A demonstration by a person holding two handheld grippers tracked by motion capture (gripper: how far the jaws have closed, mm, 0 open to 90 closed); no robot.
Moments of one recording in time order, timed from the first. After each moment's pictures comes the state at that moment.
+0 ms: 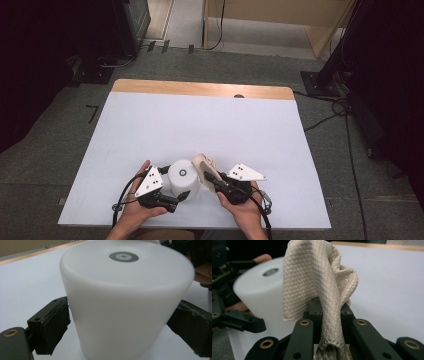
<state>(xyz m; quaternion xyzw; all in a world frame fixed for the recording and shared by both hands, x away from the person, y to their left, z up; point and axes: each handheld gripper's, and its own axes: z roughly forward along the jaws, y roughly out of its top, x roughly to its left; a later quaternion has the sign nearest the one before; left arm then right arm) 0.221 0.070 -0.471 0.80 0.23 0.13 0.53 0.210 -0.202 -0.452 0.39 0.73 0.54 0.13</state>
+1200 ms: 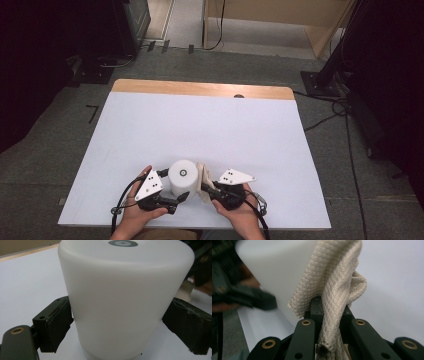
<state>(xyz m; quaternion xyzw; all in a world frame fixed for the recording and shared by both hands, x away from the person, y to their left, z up) 0.216 0.069 -0.478 0.80 0.25 0.14 0.52 0.208 -0.190 -0.480 0.38 0.78 0.49 0.07</state>
